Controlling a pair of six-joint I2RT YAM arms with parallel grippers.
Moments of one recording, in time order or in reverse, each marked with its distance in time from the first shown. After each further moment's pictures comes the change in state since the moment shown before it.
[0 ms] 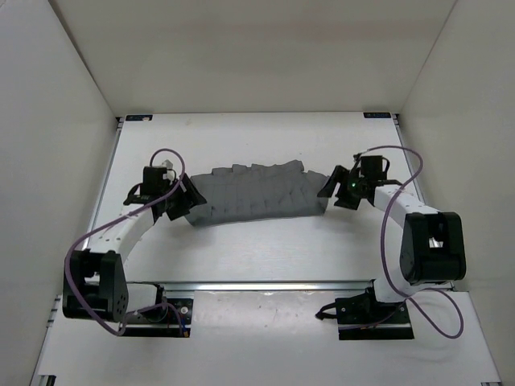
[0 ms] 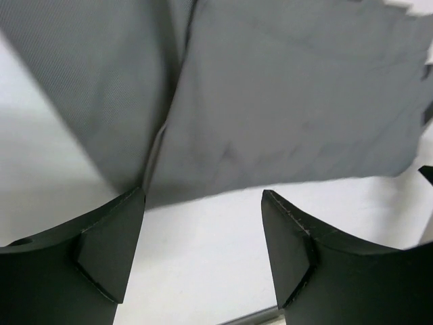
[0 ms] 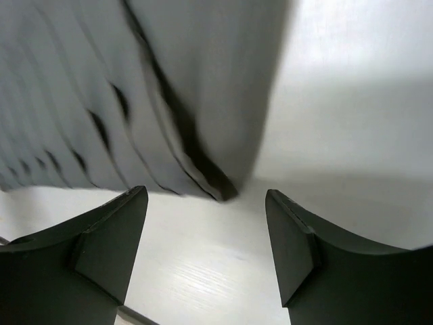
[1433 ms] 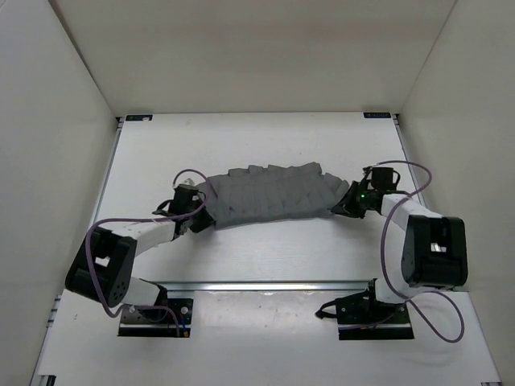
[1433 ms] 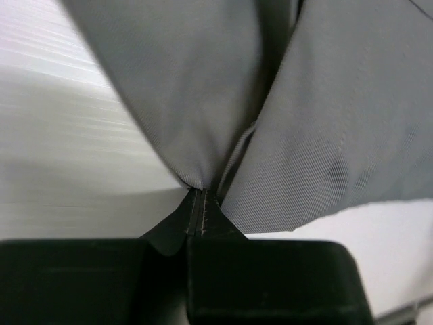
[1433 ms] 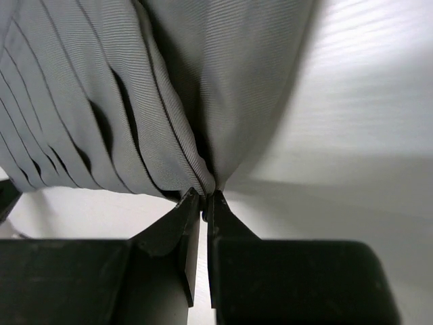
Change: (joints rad) left arm -0.231 0.103 -0.214 0.290 -0.210 -0.184; right arm -0.085 -0.005 -0.137 0.018 -0.076 -0.002
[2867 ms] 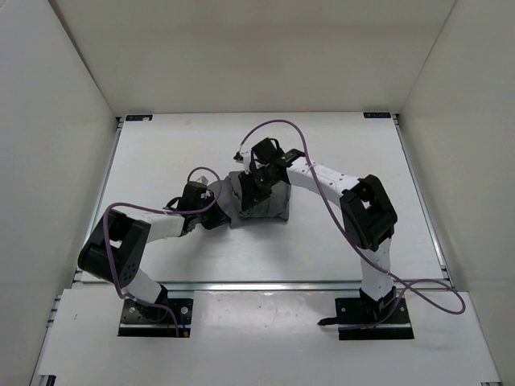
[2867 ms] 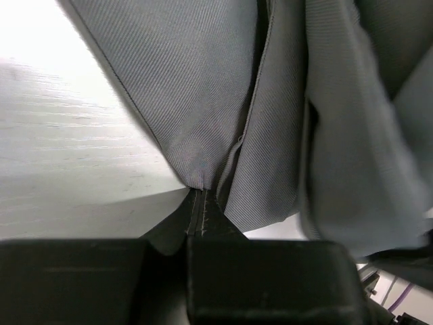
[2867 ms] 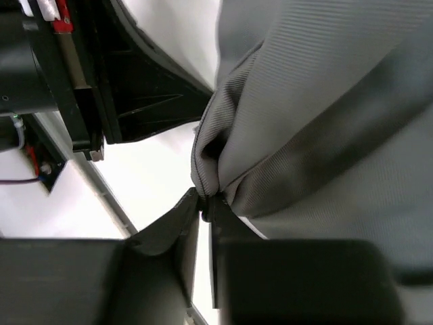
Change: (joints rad) left arm -0.076 0.161 0.047 0.177 0.152 -0.050; right arm 0.737 0.478 0.855 -0.397 -0.055 -0.306
